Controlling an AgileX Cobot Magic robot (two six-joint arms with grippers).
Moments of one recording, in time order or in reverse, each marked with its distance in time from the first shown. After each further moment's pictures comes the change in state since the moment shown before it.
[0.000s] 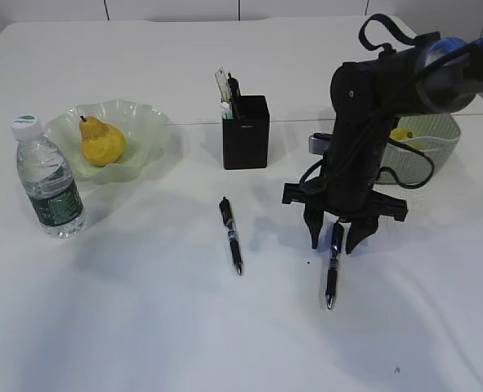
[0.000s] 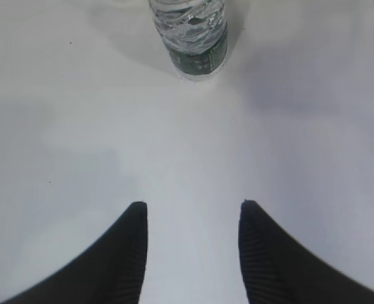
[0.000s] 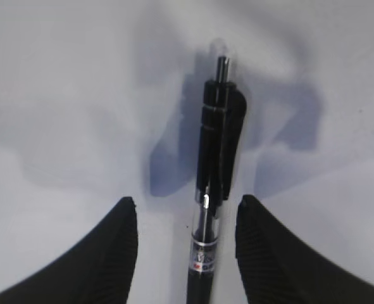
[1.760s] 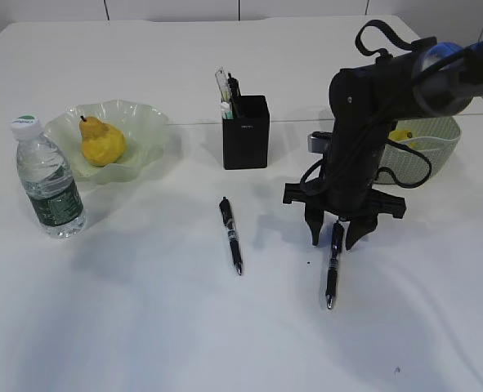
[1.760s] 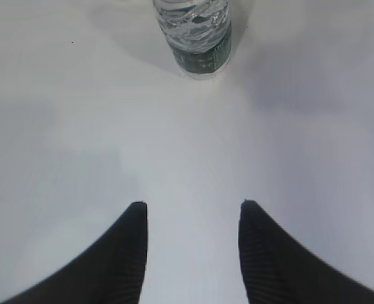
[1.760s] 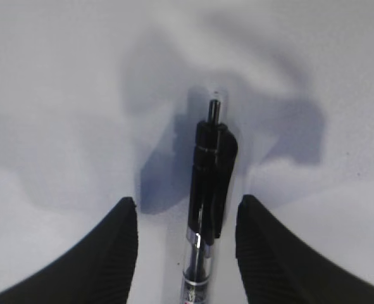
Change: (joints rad) left arm 0.000 0.000 0.000 0.011 0.002 0.000; right arm 0.000 0.013 0.000 -0.050 -0.048 0.002
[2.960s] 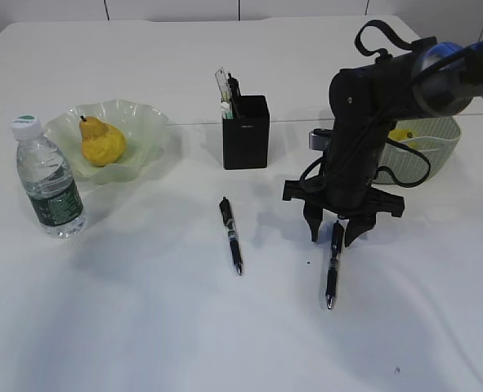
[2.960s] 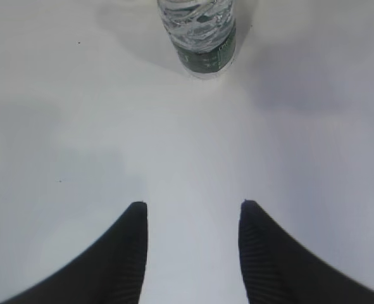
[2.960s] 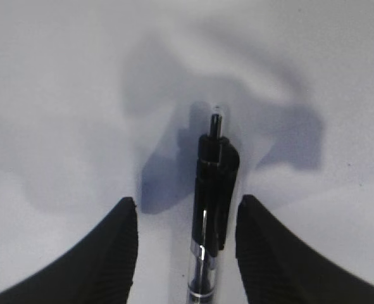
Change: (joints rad) left arm 0.000 0.000 0.000 0.013 0.000 0.000; right arm 0.000 0.000 0.000 -0.009 -0.025 0.026
